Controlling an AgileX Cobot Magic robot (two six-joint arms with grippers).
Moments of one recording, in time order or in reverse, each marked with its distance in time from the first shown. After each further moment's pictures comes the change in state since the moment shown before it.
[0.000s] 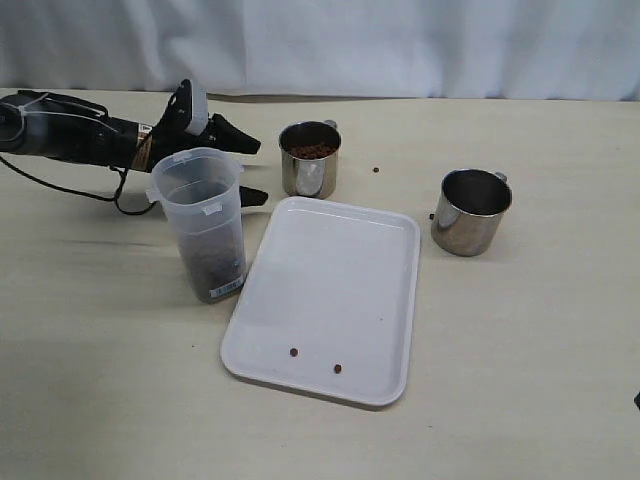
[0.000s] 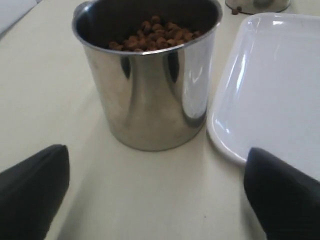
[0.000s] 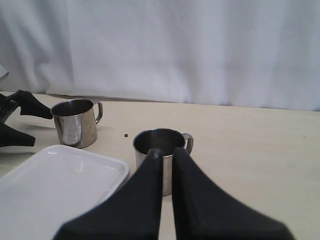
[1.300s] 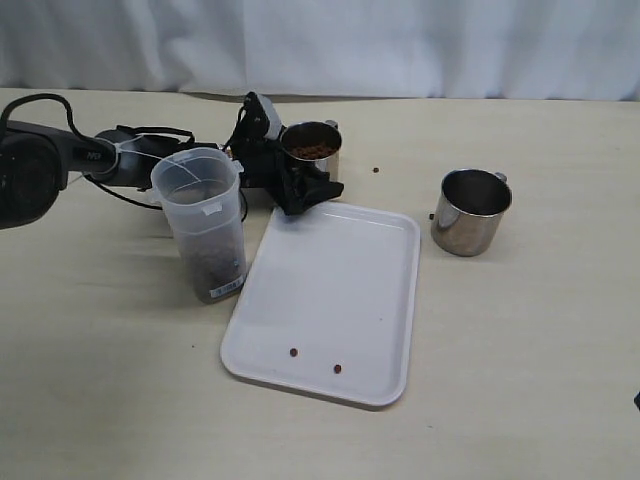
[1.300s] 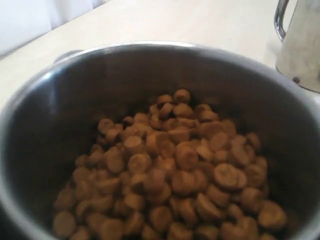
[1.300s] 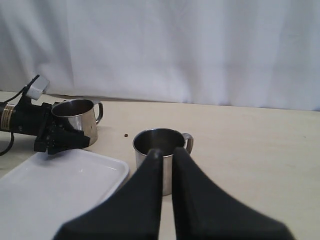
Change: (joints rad) left arm -0.194 0.123 -0.090 -0.377 0.152 0.006; right arm 0.000 0.000 0.000 0.000 0.000 0.000
